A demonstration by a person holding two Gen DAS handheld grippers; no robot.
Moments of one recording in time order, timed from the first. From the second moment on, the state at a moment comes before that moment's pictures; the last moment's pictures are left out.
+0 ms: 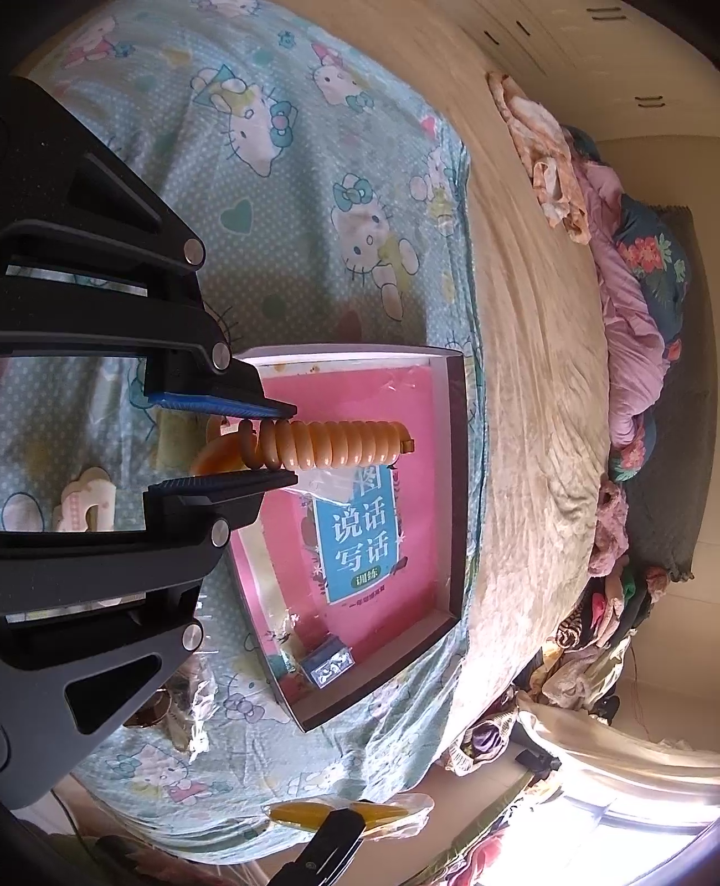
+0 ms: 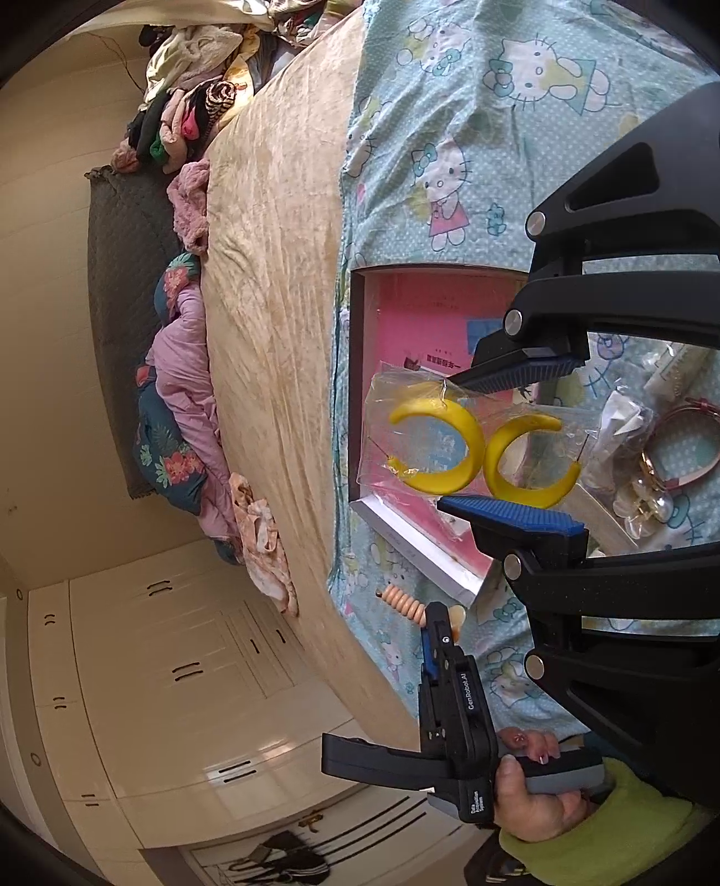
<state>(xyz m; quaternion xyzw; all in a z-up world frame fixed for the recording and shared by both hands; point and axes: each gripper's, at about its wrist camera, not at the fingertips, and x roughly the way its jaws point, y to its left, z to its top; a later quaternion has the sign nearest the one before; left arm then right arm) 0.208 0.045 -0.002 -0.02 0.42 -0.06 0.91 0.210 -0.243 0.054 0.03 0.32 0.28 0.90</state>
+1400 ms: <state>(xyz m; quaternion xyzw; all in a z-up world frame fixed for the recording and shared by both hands) 0.241 0.049 -0.055 -0.04 0.45 -0.05 0.89 0.300 -0.175 -0.032 -0.01 0.42 0.28 0.86</state>
